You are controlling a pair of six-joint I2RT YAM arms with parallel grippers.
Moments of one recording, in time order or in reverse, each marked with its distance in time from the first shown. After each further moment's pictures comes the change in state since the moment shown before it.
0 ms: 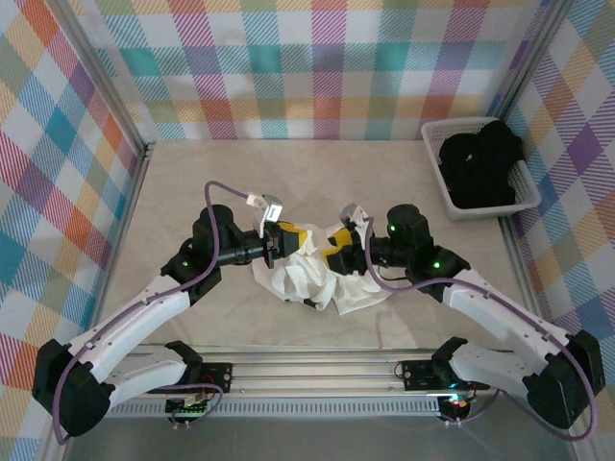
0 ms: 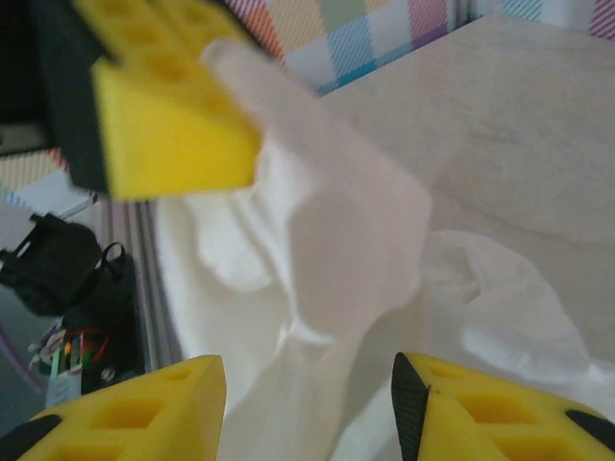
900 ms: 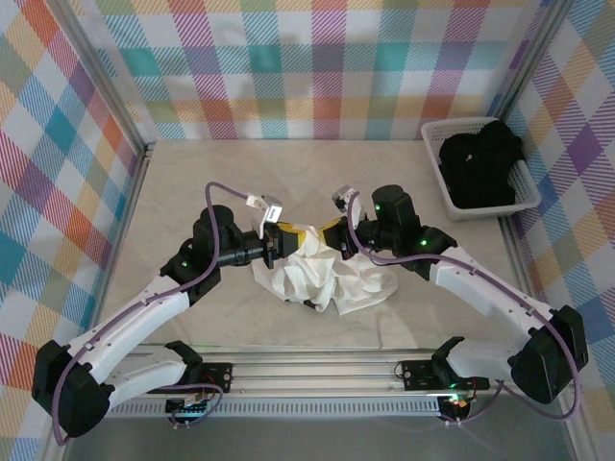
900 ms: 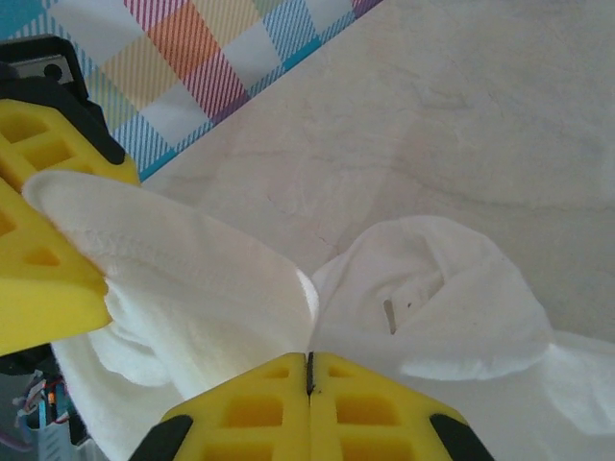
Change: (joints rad) left arm -0.001 -0.005 0.000 -0.029 -0.029 0.019; right arm -0.002 0.141 0.167 -0.129 0.090 0.087
